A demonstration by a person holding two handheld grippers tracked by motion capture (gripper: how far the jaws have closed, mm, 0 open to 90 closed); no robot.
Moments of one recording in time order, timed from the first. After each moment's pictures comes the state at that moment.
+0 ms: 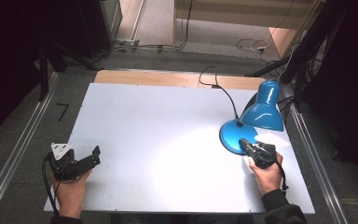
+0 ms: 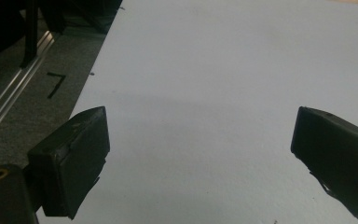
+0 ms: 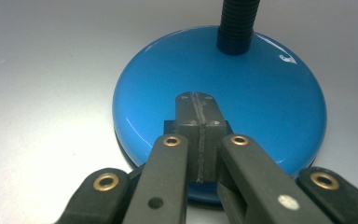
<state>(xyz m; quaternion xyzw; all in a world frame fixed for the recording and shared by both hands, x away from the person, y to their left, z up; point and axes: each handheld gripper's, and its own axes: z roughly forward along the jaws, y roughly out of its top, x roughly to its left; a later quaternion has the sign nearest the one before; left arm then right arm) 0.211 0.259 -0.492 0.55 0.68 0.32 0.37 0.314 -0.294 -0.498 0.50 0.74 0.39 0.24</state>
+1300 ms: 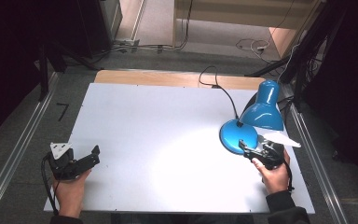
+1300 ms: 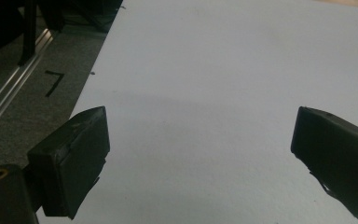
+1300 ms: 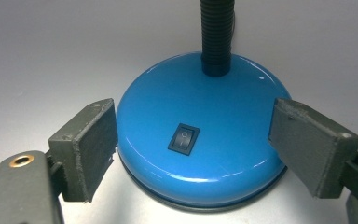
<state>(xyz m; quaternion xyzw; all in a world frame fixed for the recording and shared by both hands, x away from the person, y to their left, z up) 0.211 0.260 -0.491 0.55 0.68 0.31 0.37 0.308 -0.307 -0.483 0.51 0.71 0.42 0.23</state>
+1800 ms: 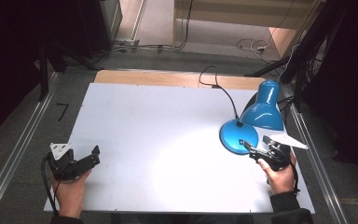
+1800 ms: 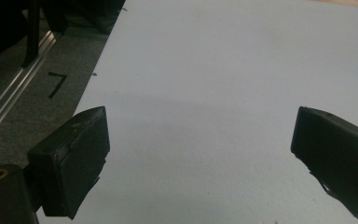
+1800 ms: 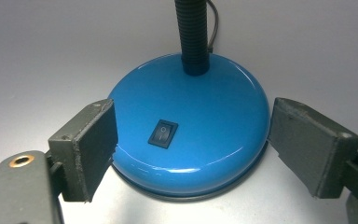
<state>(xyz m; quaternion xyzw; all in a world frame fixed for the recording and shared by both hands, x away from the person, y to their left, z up) 0.209 0.259 -0.490 0.55 0.68 0.32 0.37 0.304 -0.322 -0.480 0.52 0.70 0.42 0.24</state>
